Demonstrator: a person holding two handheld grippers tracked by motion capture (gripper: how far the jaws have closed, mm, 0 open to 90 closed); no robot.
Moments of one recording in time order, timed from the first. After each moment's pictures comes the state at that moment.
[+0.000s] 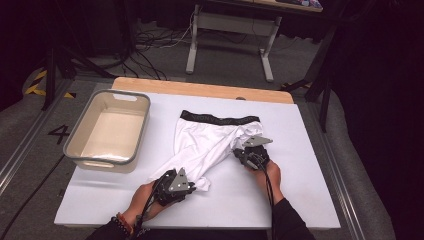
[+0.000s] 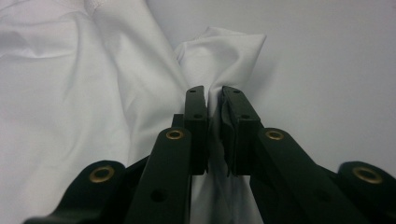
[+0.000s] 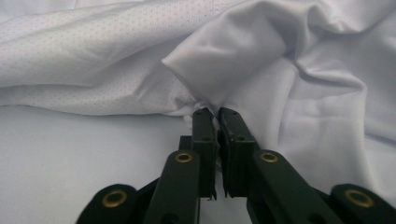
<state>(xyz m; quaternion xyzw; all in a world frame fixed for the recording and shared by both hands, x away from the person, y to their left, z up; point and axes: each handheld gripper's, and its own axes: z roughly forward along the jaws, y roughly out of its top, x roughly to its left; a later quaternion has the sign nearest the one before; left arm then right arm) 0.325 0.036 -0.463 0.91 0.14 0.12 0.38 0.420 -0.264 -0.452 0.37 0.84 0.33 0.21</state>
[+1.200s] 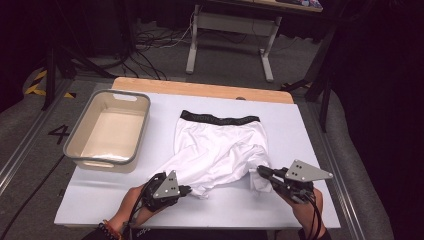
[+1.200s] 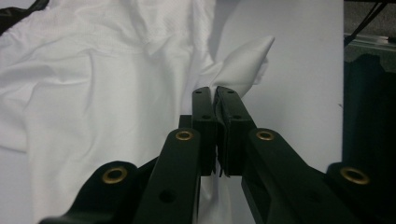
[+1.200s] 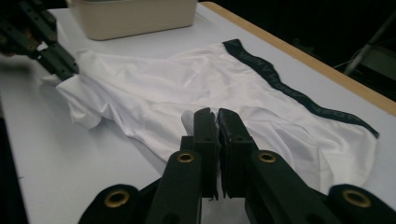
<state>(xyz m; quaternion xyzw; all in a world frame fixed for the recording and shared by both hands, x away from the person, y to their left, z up) 0.296 0.064 -0.429 0.89 0.12 0.13 0.43 0.292 -0.315 -0.366 0.24 0.82 0.46 0.24</state>
